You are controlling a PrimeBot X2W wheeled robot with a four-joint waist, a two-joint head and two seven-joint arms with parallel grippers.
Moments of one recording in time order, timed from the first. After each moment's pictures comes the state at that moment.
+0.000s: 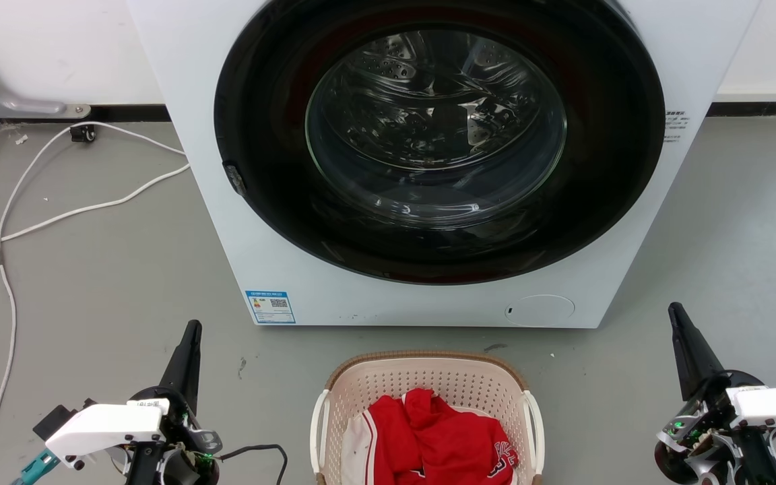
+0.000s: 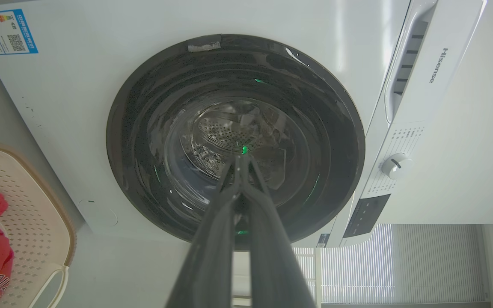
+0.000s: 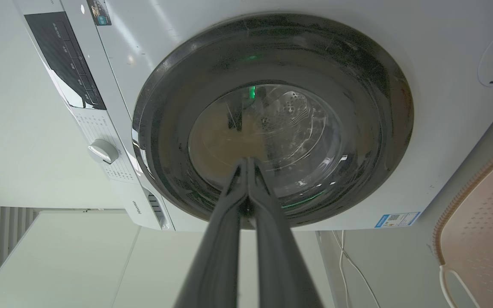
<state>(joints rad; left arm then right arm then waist) -0.10 0.05 0.11 0.25 -1.61 -0.13 0.11 -0.10 -0.05 -0.11 0.25 1.61 0.13 0.12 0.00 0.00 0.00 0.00</state>
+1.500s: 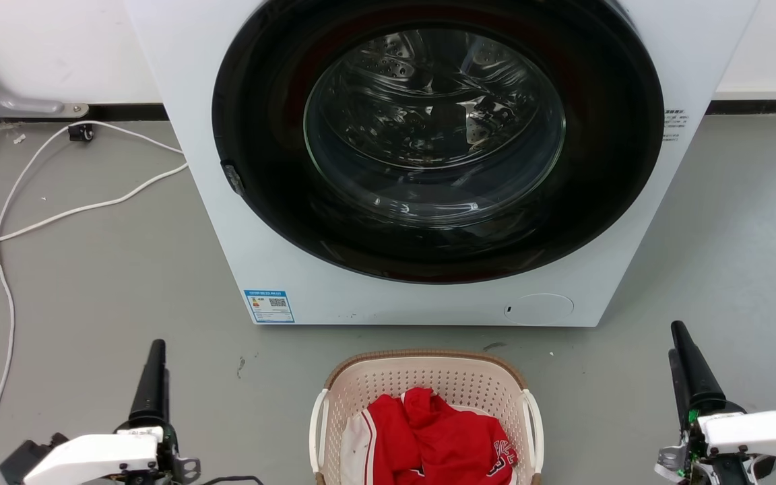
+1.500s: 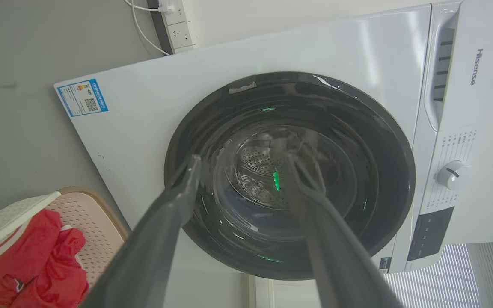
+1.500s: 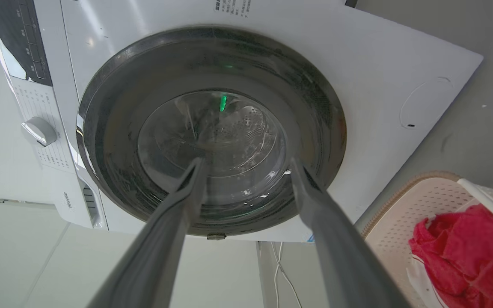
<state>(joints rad) -0.04 0.04 0.16 0.24 -1.41 -0.13 0.00 -0.04 -0.05 -0.09 0.25 1.37 0.13 0.00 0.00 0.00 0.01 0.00</state>
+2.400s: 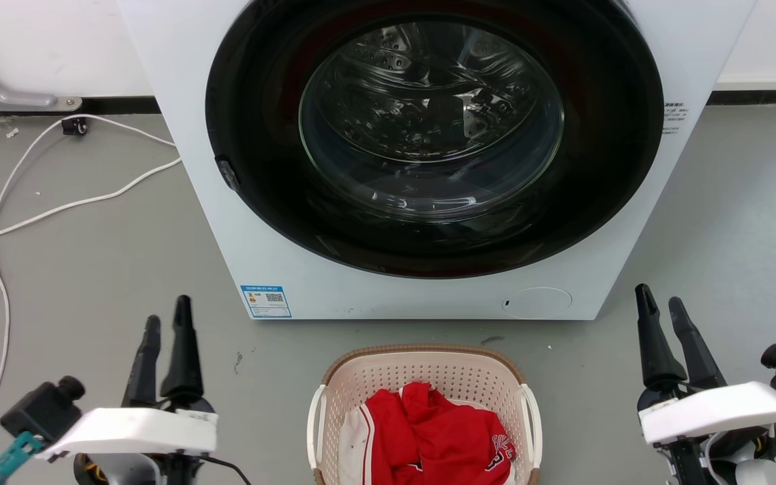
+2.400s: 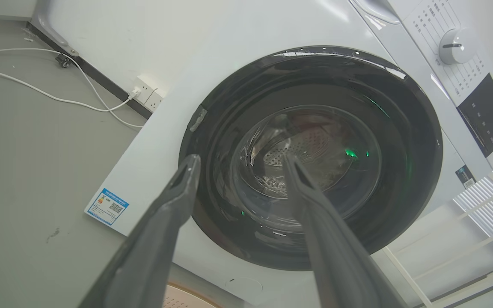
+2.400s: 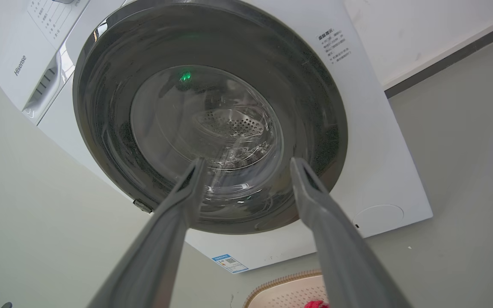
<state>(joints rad) -0.01 0.04 0.08 0.01 -0.80 -0.10 -0.09 -0.05 -0.05 -0.01 0.09 0.69 0.13 -0.09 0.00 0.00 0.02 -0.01</state>
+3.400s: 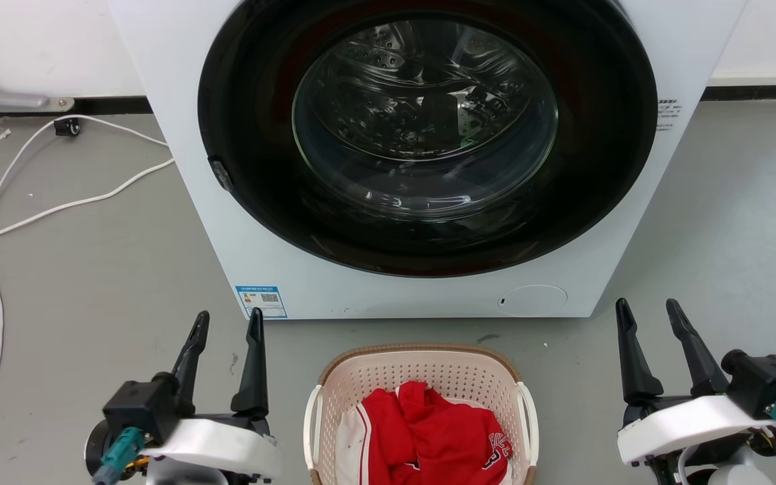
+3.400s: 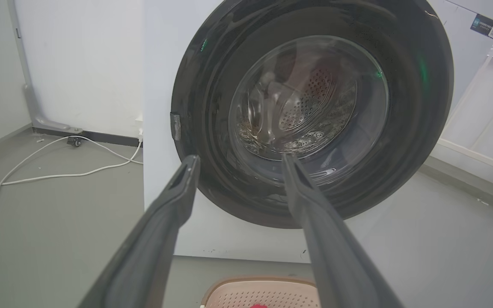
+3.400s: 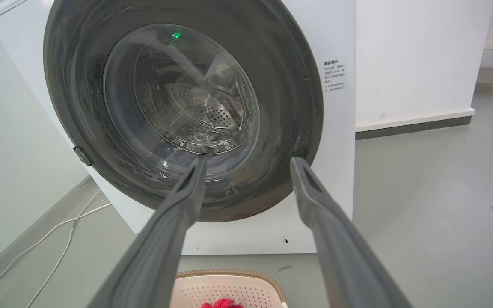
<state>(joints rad) 0.01 0.12 -0.14 -0.02 -0.35 0.01 -0.17 -0.04 -0.05 0.01 0.12 0.26 0.13 -0.17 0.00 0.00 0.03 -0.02</state>
